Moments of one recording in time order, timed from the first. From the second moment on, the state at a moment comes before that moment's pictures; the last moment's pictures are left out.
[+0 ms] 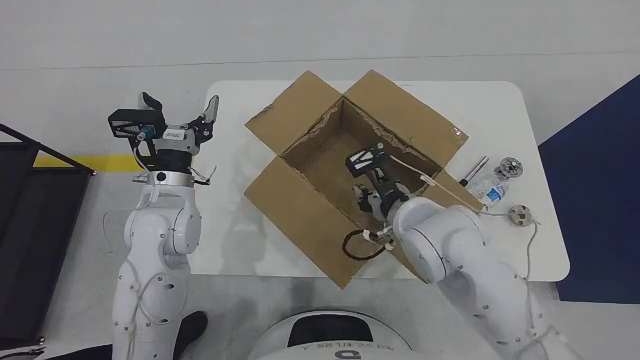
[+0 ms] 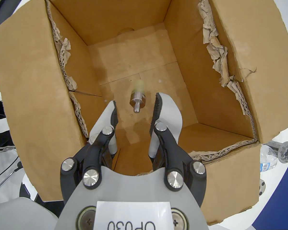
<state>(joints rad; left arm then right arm) 1.60 -1.41 -1.58 -1.92 1.45 0.02 0.05 -1.42 -1.14 1.02 -2.18 -1.31 0.22 1.18</state>
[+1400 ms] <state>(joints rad) 1.60 -1.41 -1.58 -1.92 1.45 0.02 0.05 -1.62 -1.12 1.52 -2.24 -0.90 0.31 1.06</state>
